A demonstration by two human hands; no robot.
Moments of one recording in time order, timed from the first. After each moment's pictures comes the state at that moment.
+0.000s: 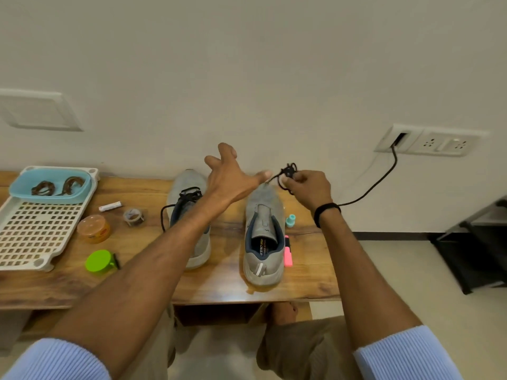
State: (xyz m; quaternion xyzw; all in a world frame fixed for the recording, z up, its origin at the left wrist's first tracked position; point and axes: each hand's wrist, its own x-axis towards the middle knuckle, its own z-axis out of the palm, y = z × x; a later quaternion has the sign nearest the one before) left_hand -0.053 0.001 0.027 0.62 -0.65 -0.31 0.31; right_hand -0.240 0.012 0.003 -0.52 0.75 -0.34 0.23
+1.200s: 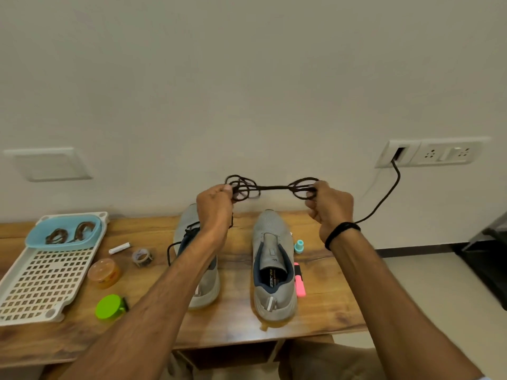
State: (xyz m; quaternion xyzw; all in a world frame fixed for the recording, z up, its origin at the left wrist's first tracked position) left_hand -0.047 -0.010 0.024 0.58 -0.39 -0.45 0.55; right_hand -0.229 0.030 0.051 -0.18 0.67 -0.61 0.37
